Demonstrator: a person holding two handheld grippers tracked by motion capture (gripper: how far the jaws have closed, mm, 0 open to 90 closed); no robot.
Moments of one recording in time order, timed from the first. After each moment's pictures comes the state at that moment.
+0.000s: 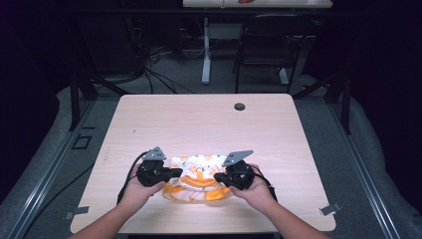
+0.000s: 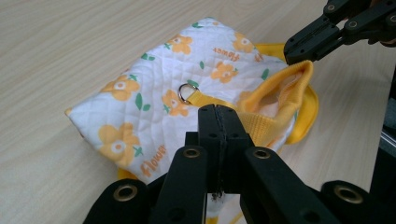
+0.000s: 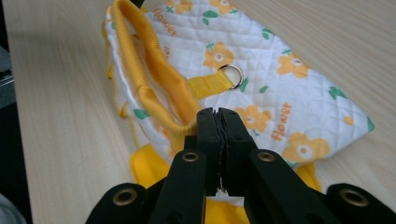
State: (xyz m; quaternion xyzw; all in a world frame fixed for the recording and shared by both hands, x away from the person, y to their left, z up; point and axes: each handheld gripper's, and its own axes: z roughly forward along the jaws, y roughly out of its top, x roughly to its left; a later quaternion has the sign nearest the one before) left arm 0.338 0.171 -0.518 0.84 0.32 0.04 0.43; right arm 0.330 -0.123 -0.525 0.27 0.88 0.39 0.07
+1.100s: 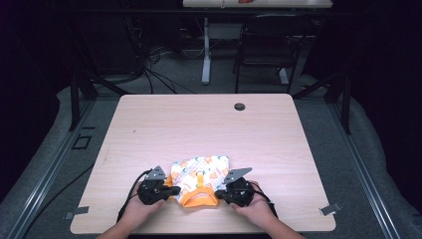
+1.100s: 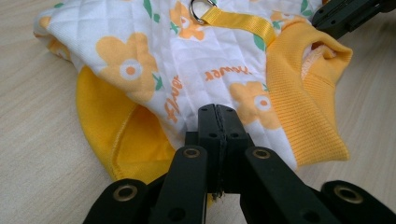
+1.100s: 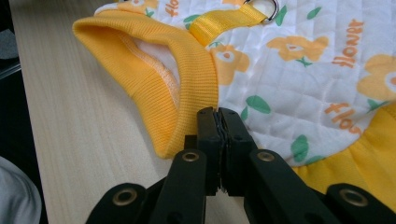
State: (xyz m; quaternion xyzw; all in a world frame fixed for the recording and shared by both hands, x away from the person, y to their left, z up) left arm 0.312 0.176 -0.574 0.86 0.33 0.03 0.39; right arm 0.303 -0.126 -0.569 0.28 0.89 0.37 0.04
